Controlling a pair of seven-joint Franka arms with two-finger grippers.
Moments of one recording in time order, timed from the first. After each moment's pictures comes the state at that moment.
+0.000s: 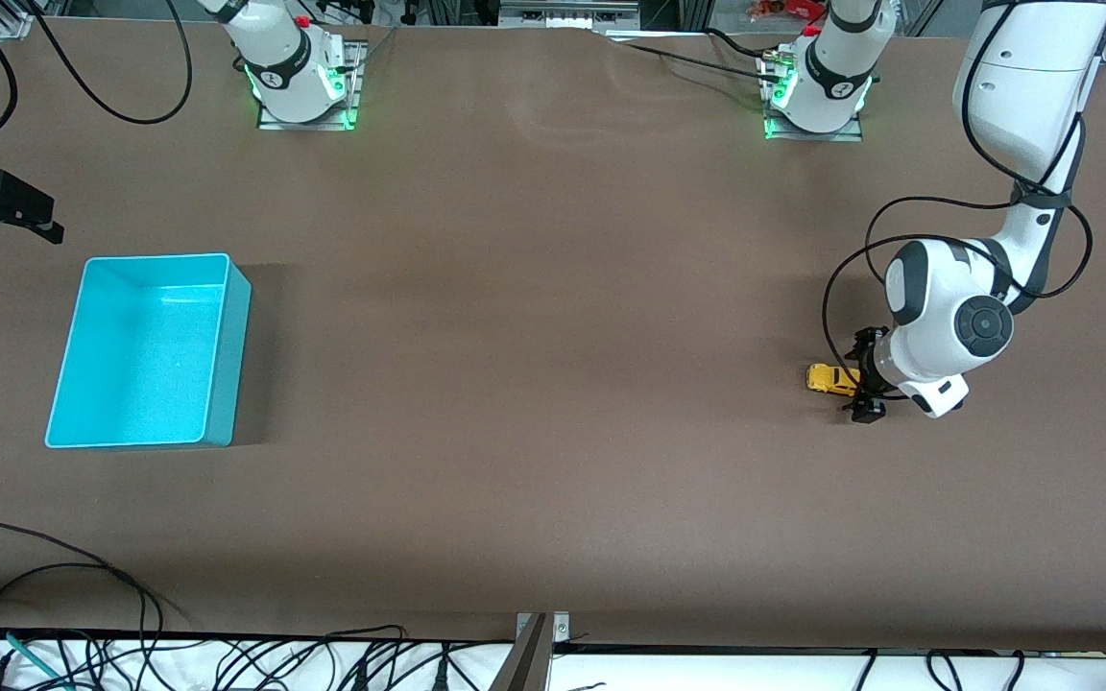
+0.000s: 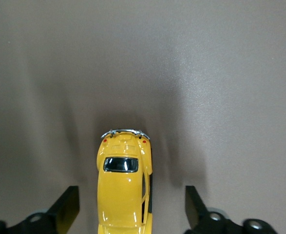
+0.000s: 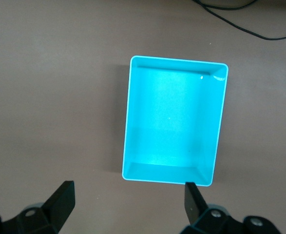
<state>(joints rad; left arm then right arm) -0.07 0.54 0.04 -1.97 -0.08 2.44 -1.42 -0.11 0.01 0.02 -1.61 -0.01 1.63 -0.22</state>
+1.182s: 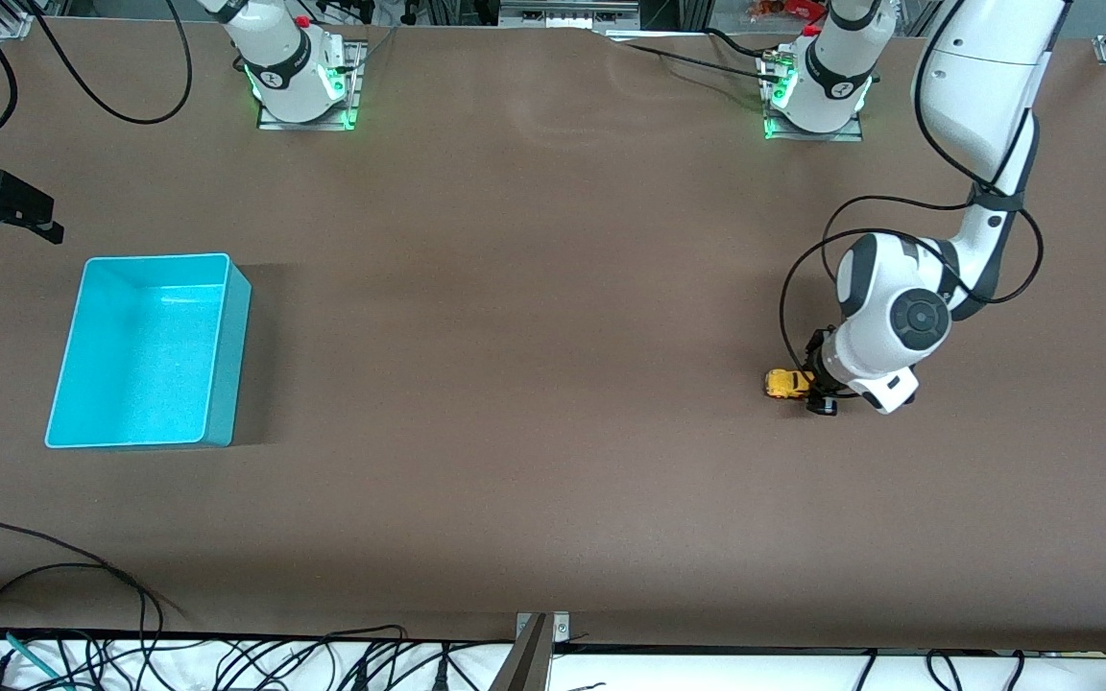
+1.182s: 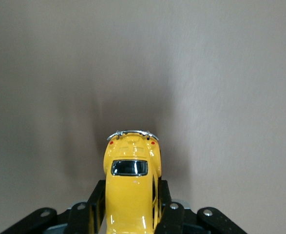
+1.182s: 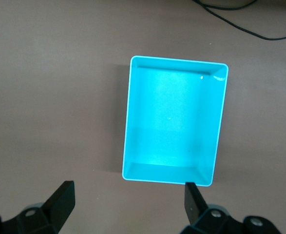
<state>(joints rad) -0.21 0.53 0.04 -1.95 -0.07 2.45 -1.64 -0.11 0.01 0.02 -1.61 -0.01 1.63 -0.22</state>
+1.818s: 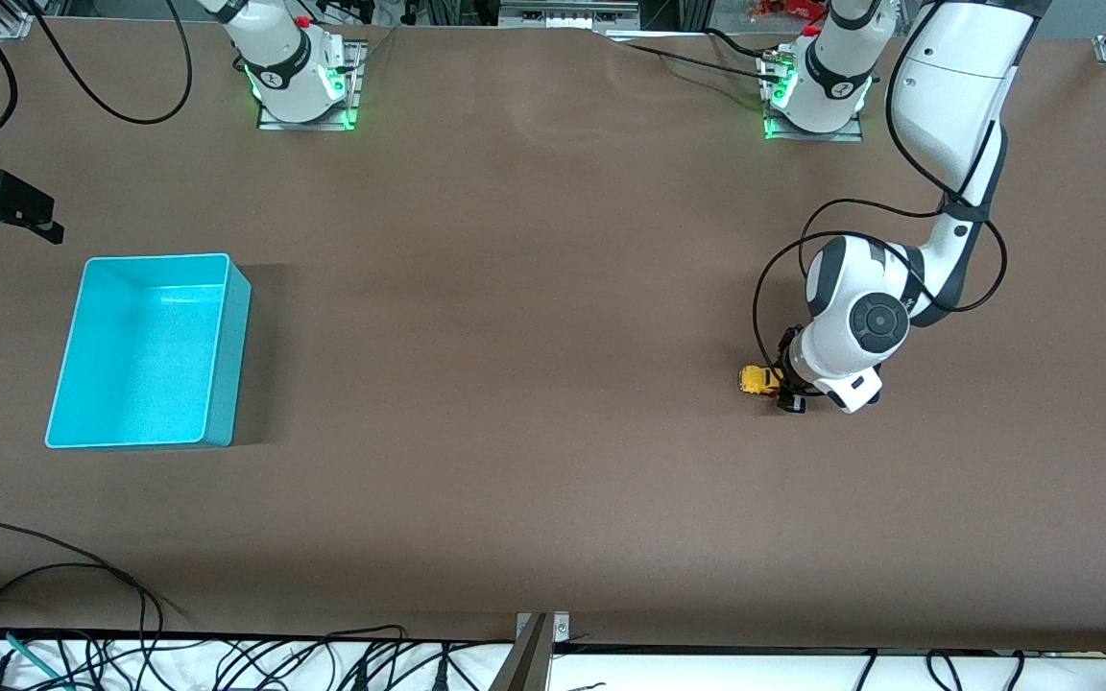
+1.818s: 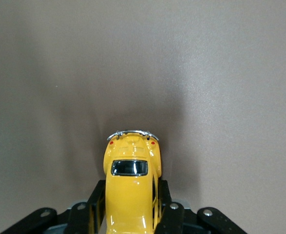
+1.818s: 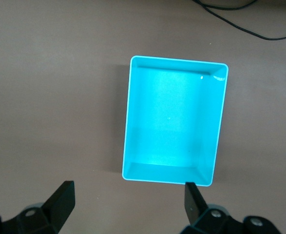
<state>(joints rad) -0.23 0.58 0.01 -1.93 -0.07 2.44 -1.66 -0.11 0.01 0.02 -1.61 -0.01 1.63 -0.22</state>
